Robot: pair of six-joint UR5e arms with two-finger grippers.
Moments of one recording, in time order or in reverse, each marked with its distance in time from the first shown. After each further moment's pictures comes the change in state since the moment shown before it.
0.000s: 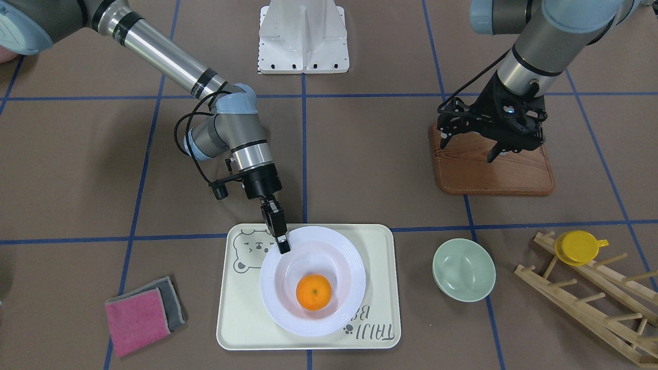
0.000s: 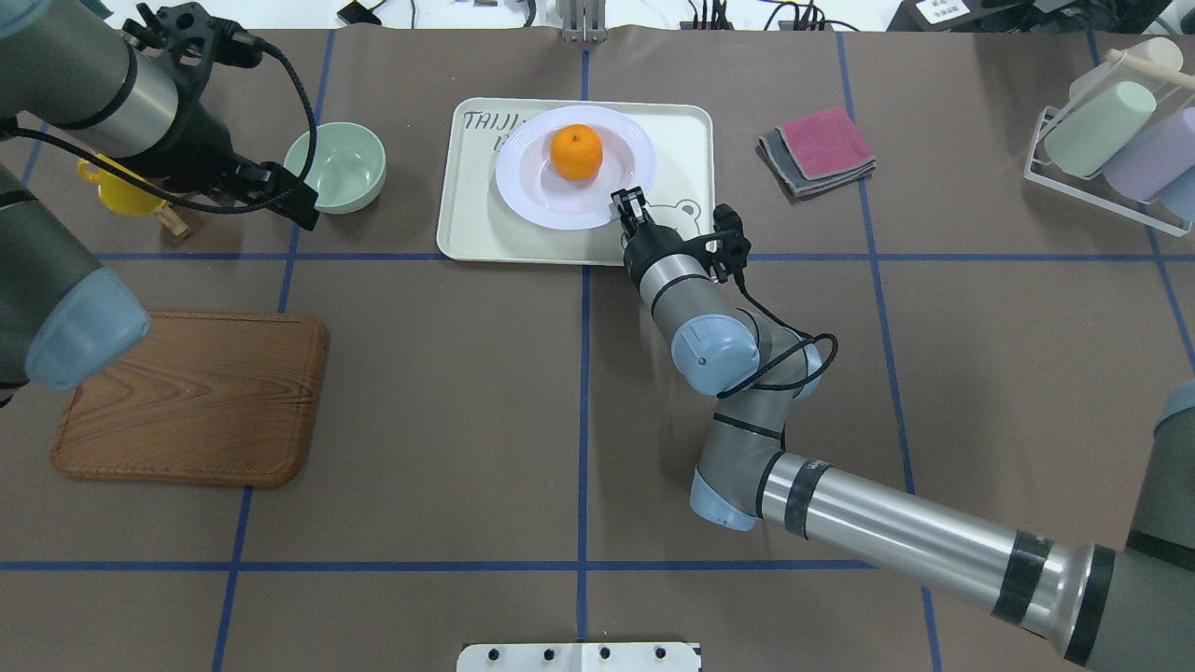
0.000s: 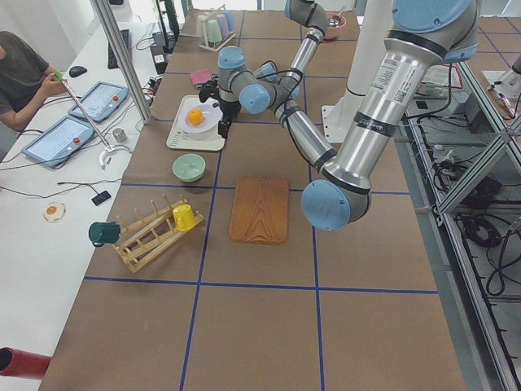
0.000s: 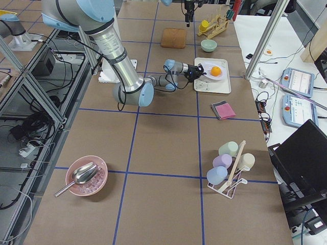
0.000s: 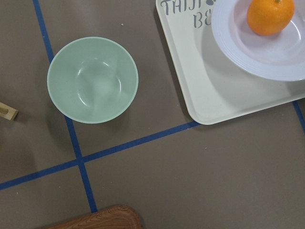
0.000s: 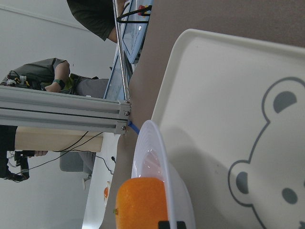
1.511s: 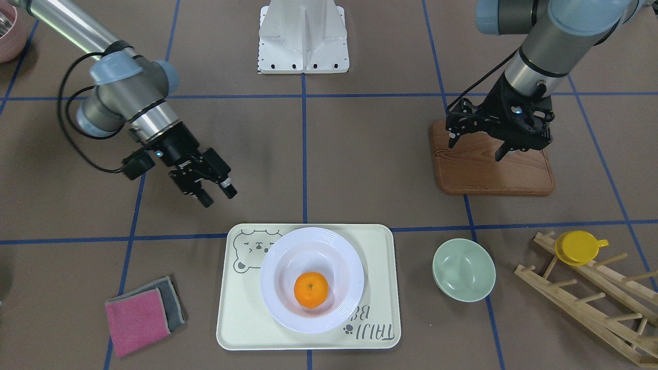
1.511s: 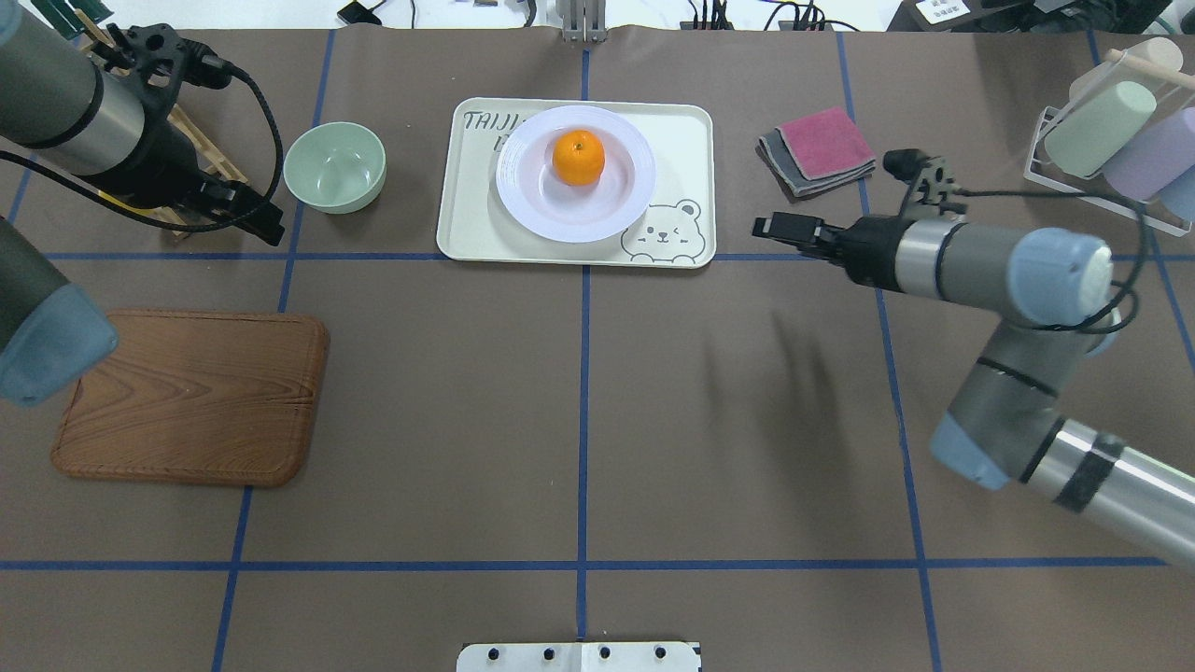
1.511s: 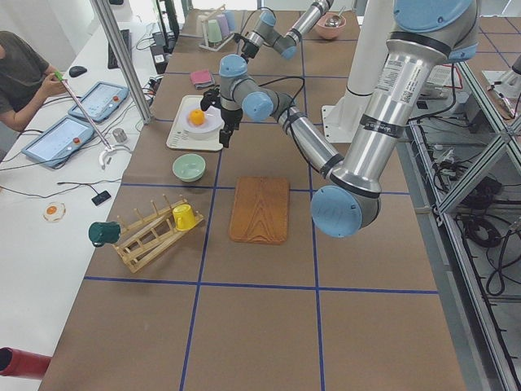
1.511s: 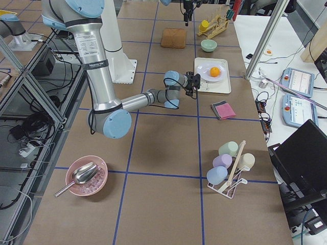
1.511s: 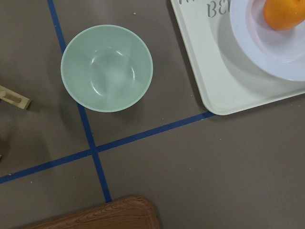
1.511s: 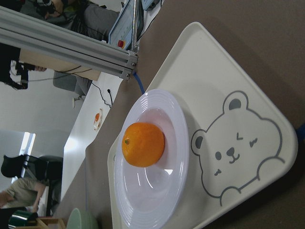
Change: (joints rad) left arm -0.016 0.083 -0.024 -0.004 0.011 0.077; right arm 0.298 -0.526 0.533 -0.005 0.832 -0.906
